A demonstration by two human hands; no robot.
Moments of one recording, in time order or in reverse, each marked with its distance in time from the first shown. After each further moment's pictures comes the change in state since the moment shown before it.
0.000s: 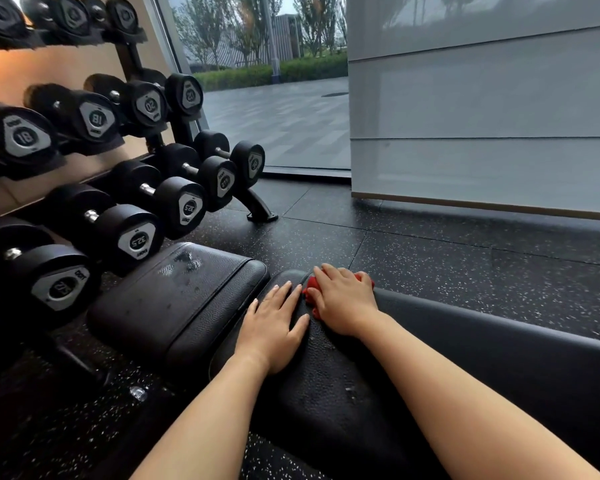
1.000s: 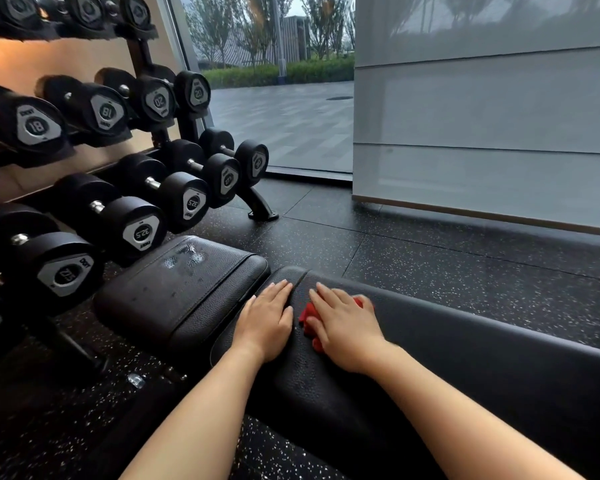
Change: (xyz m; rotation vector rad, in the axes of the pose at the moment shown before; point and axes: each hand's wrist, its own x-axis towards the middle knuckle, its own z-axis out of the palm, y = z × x) left_hand -0.003 -0.005 0.002 -0.170 0.096 -0.026; right_hand -0.062 -0.007 -0.005 -0.021 -0.050 -0.115
